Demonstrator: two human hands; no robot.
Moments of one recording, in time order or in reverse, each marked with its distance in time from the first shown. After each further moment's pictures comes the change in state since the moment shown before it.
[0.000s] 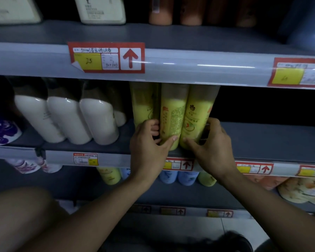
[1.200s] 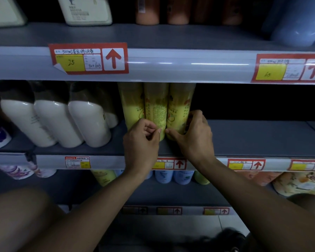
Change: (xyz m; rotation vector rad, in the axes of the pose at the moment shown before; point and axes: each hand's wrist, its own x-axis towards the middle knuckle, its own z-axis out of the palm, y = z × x) left_hand 0.009 0.000 0.007 0.115 0.054 0.132; right_hand 0.019 -0.016 0.022 -0.065 0.058 0.046
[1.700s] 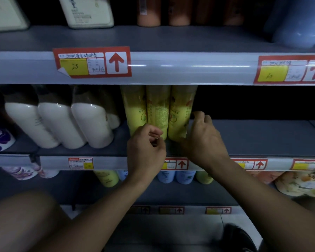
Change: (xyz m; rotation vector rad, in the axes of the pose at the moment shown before) left_hand -0.011 0.012 -0.008 0.019 -0.102 -0.096; right_hand -0.006 -0.010 -0.027 -0.267 -0.186 -0.027
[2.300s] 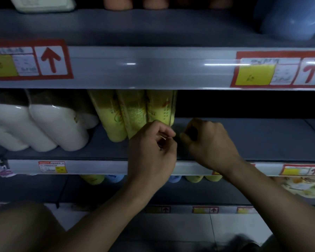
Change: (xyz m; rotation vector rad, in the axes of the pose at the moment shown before) left_hand -0.009 0.066 0.037 -0.051 -0.147 0.004; right_hand 0.023 0.067 -0.030 0.013 -0.097 -0.114
